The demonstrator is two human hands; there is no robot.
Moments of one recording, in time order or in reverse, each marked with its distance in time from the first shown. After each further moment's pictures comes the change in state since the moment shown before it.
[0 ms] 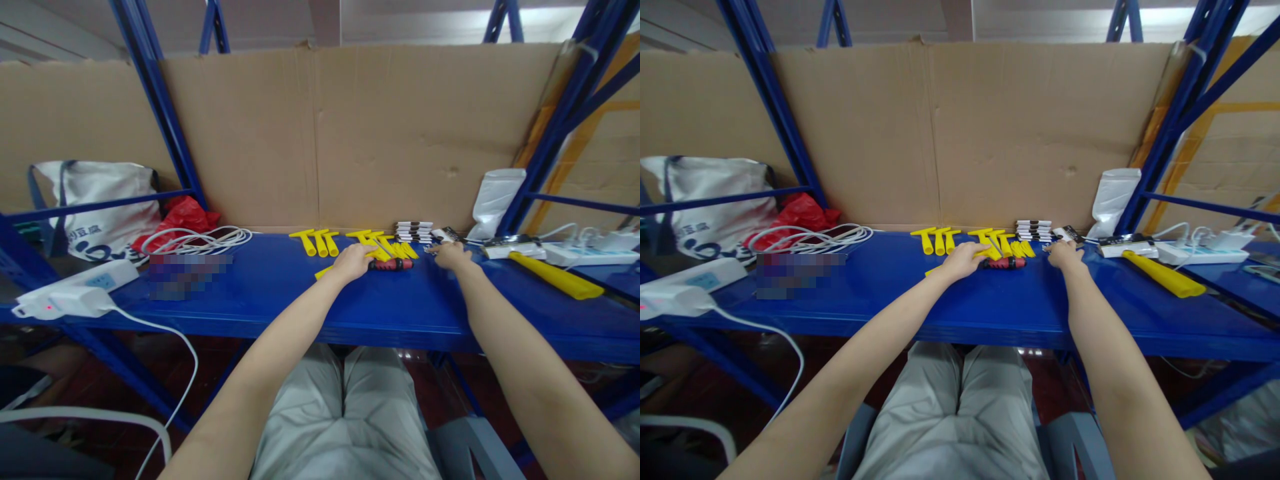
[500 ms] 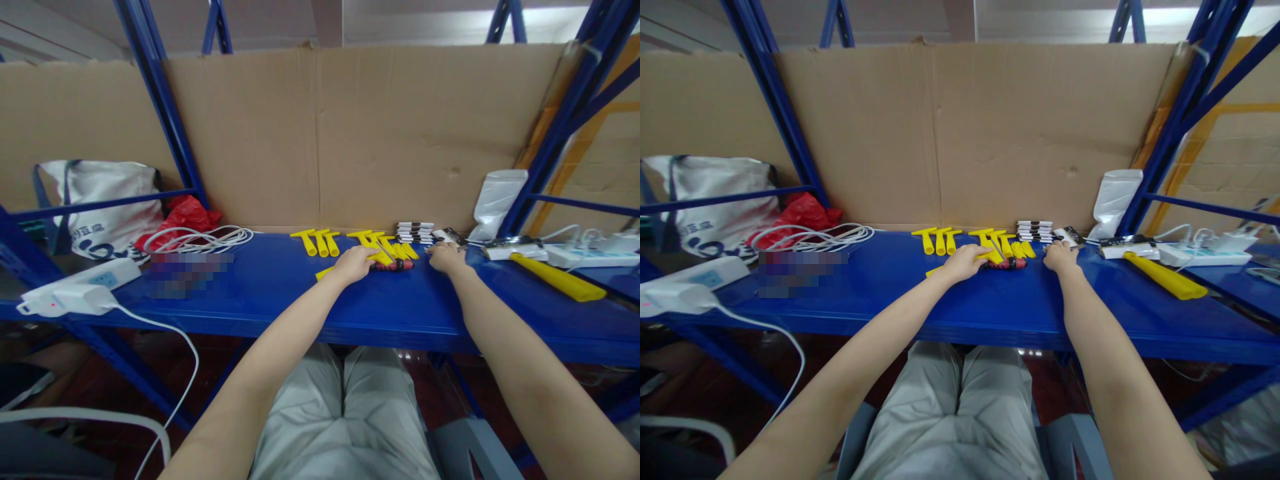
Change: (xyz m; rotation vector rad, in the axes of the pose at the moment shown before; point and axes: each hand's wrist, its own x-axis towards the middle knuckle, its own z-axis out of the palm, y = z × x) left_hand -0.004 0.003 0.001 0.045 -0.005 0.064; right_hand -0.017 -0.041 -0.016 -0.430 -0.271 0.076
